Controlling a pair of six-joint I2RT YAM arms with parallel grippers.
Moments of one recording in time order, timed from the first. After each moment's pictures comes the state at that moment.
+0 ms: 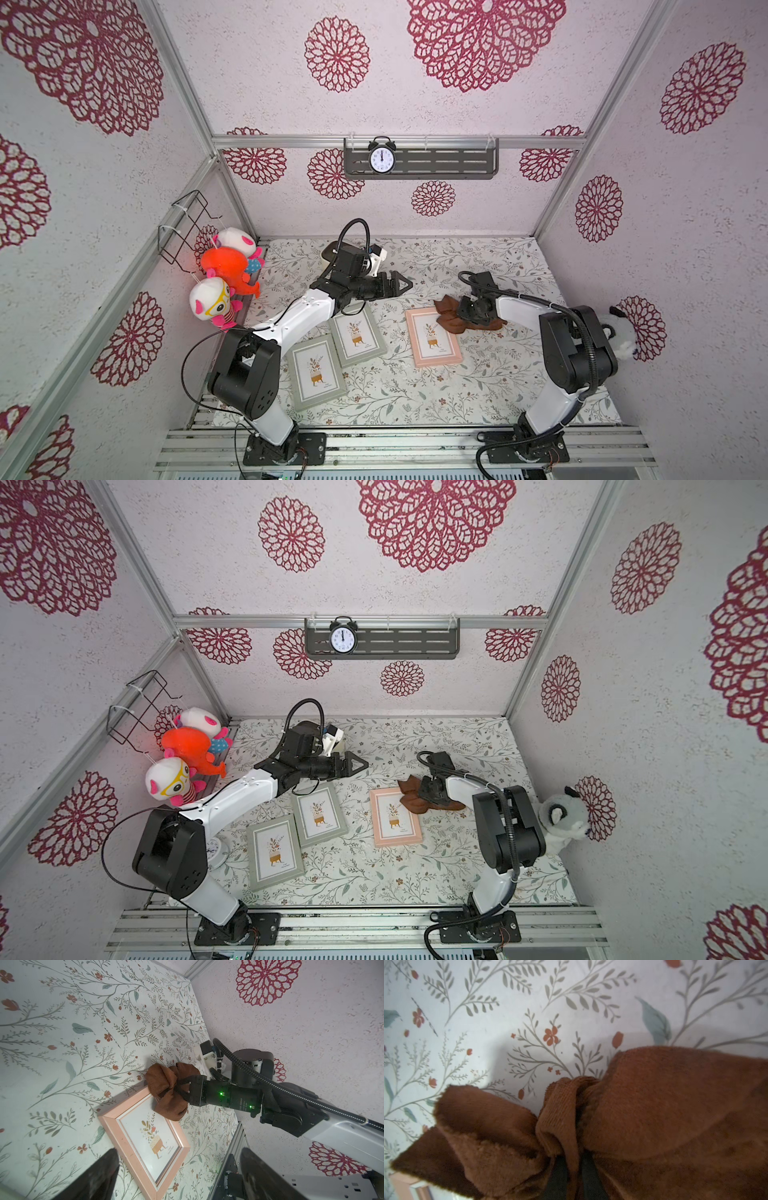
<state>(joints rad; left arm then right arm) -0.46 1.65 1.19 -0.14 0.61 -0.59 0.25 1.73 0.99 -0.38 0.01 0.60</state>
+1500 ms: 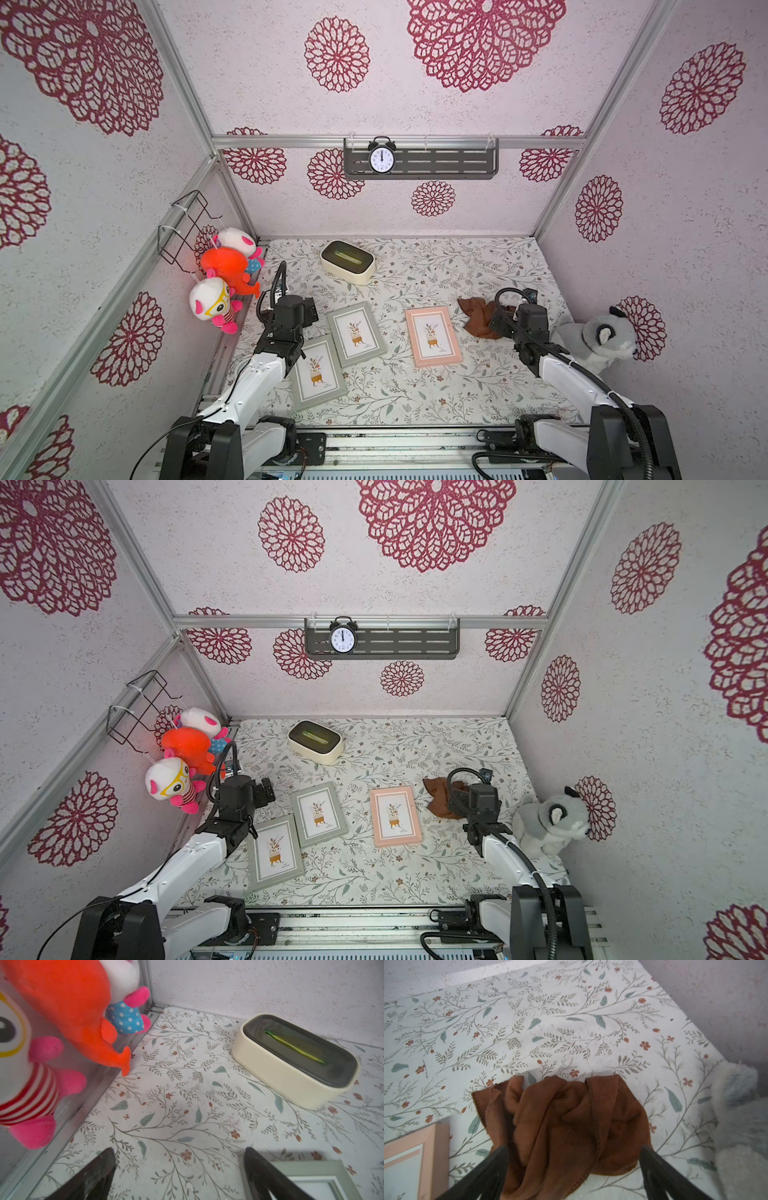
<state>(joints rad) -0.12 1.12 0.52 0.09 -0.47 -0.22 0.06 1.15 0.40 0.16 0.21 0.21</state>
